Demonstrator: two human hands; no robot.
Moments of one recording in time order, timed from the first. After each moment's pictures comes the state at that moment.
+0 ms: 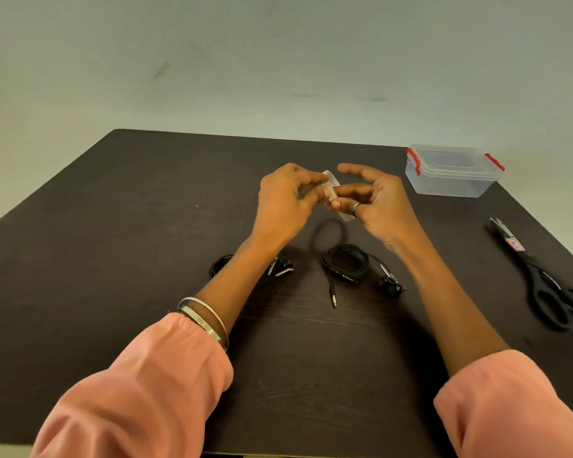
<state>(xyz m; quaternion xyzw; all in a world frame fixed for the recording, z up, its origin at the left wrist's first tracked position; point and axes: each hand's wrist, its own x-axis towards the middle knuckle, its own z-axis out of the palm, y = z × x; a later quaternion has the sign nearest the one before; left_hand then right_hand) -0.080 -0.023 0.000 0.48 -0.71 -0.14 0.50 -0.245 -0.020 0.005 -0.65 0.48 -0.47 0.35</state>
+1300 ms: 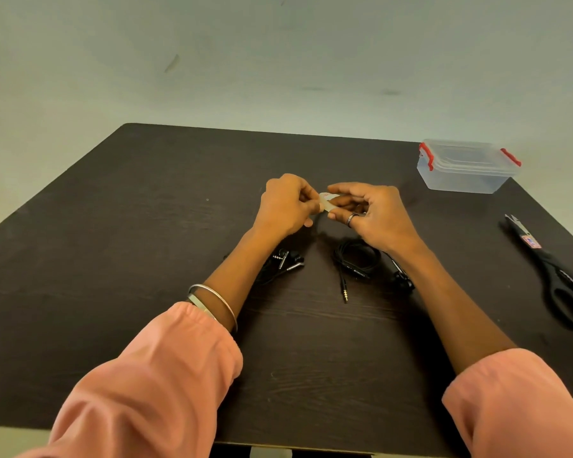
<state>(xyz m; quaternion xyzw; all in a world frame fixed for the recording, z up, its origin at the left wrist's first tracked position) -0.063 -0.035 -0.010 0.57 -0.69 -0.27 0.35 -0.233 -0.015 -0.010 -0.76 0.48 -0.39 0.19</state>
